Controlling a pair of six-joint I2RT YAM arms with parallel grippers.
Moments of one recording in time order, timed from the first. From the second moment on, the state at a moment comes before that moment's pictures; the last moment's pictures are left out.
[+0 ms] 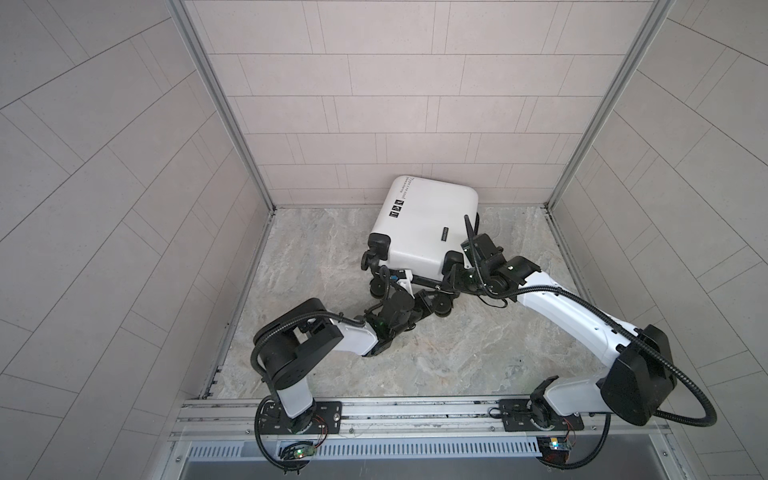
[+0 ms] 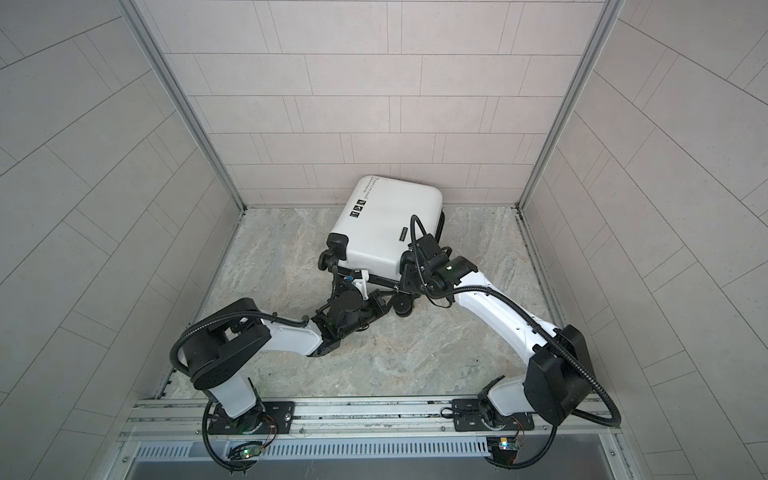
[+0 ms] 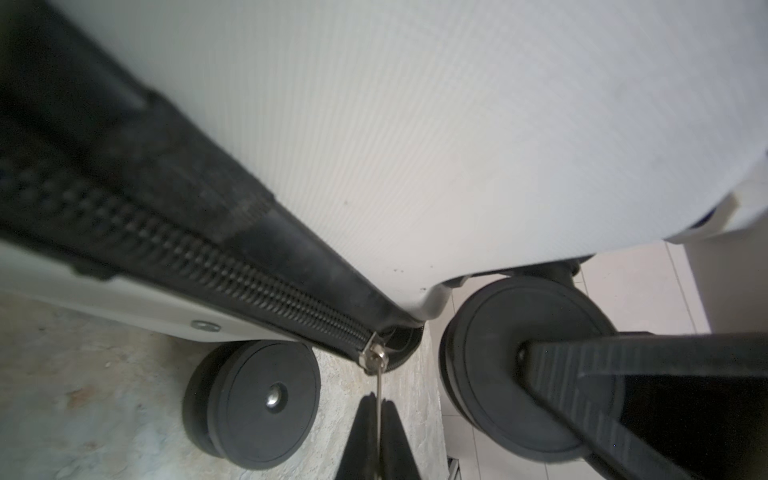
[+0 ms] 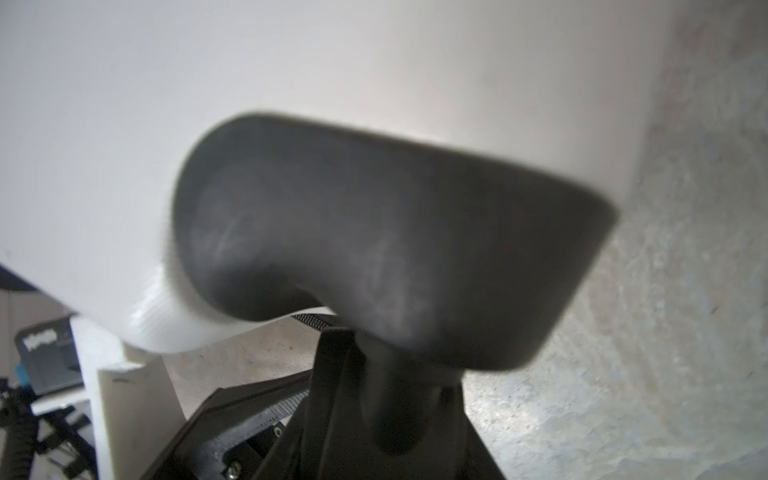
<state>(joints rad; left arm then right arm) -0.92 1.71 0.62 0.81 -0.07 -1.18 0.53 1.39 1.14 -0.72 -0.05 0.69</state>
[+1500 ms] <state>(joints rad) -1.12 1.88 0.72 0.97 -0.37 -0.74 0.60 1.45 1.33 -0.90 -0.05 0.74</state>
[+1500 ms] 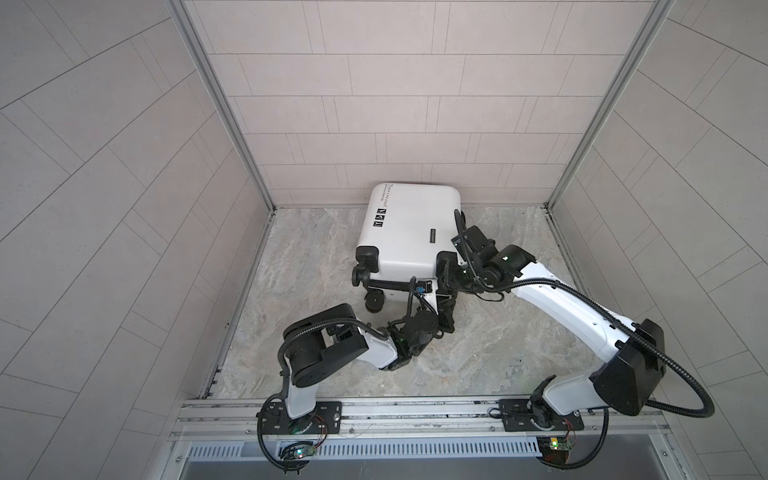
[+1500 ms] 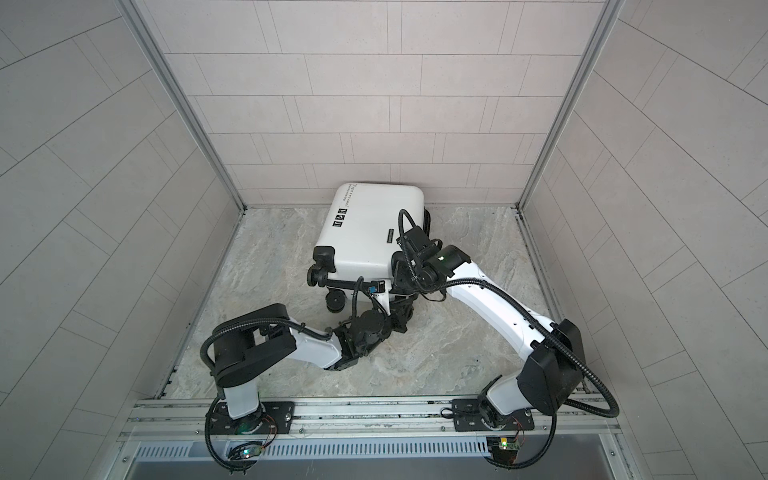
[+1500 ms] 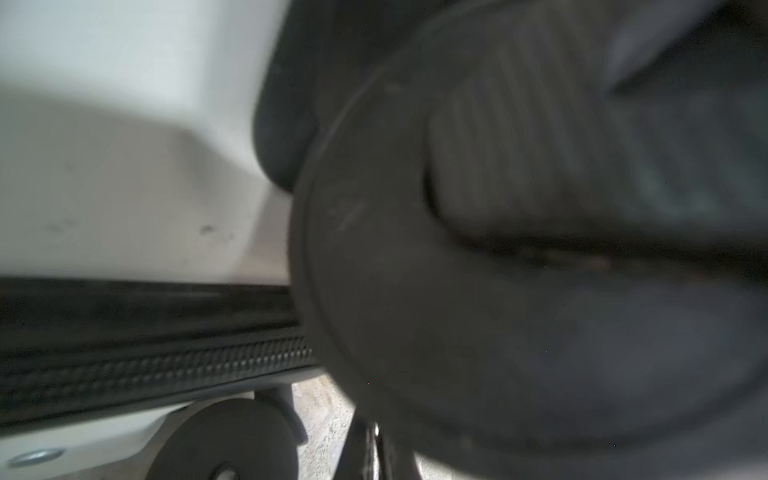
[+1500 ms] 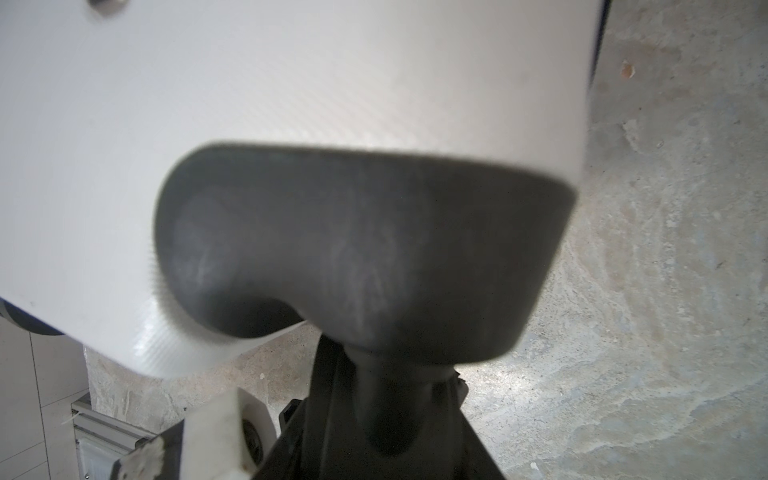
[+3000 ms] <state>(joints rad) -1.30 1.33 0.86 0.12 -0.52 -0.48 0.31 1.20 1.18 -0.78 -0.07 0.53</state>
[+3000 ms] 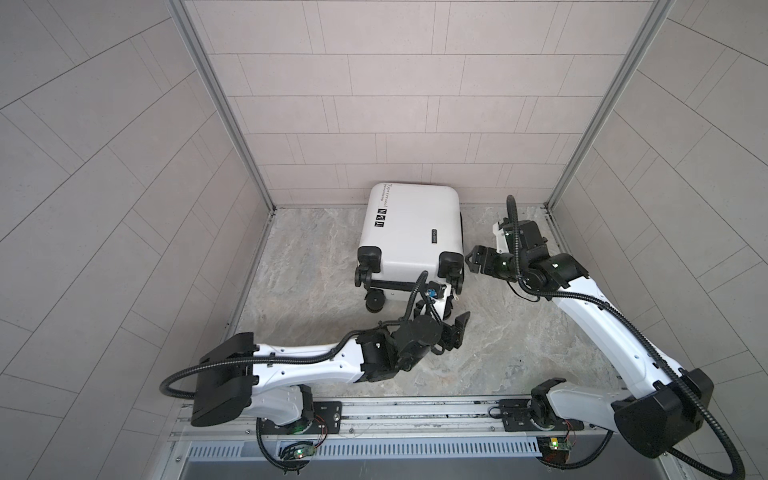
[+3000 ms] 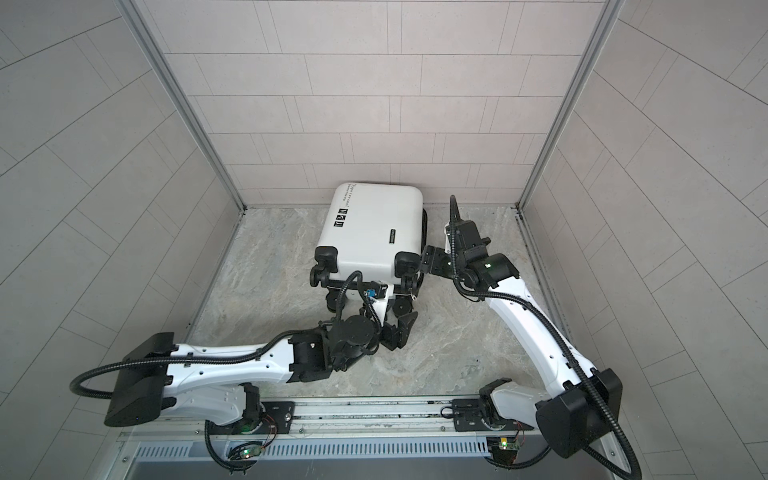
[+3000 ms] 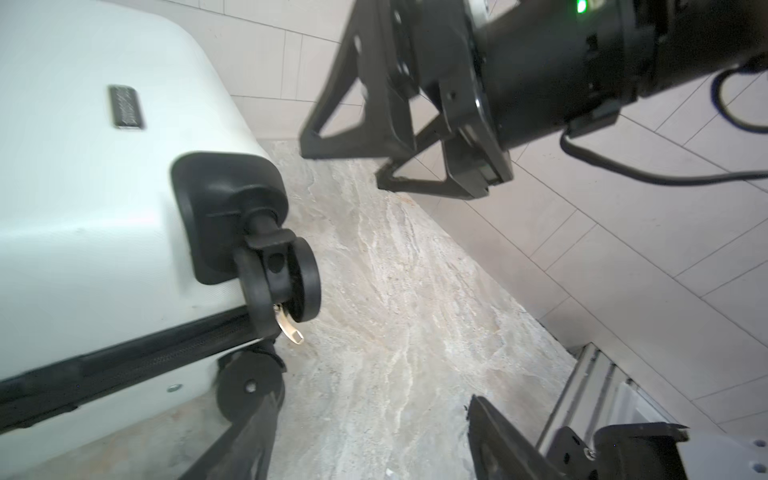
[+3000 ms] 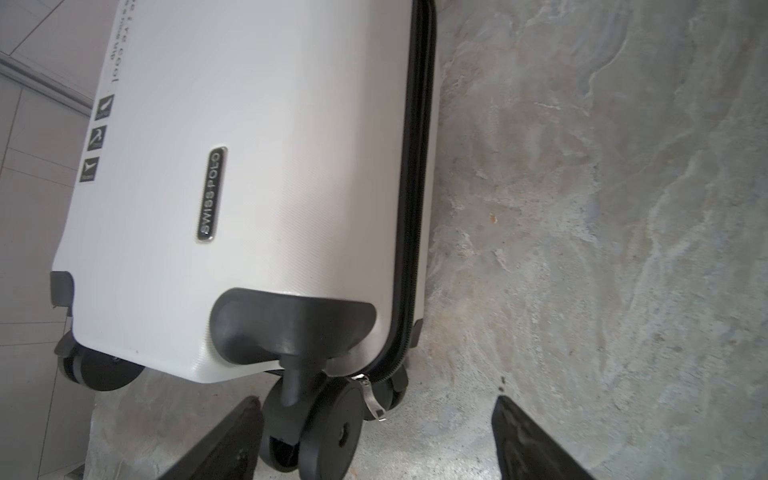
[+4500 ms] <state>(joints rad) -1.09 1.89 1.58 -0.63 -0.35 -0.63 0.28 1.00 0.67 -0.60 -0.11 0.47</state>
